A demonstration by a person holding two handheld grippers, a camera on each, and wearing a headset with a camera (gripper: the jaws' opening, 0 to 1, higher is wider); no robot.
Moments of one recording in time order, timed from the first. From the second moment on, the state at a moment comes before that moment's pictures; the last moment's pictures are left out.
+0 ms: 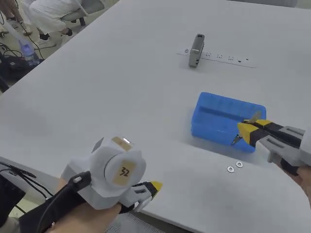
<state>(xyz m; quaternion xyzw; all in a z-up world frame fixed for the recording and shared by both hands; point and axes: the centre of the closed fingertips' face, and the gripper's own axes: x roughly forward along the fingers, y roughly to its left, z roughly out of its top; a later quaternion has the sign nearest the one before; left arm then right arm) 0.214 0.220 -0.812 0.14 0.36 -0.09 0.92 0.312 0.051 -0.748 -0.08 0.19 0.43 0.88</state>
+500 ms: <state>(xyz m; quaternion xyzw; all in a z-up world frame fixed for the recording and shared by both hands) 0.213 0.219 -0.813 0.14 0.37 -0.09 0.92 0.305 0.039 -0.789 -0.08 0.24 0.43 0.87</state>
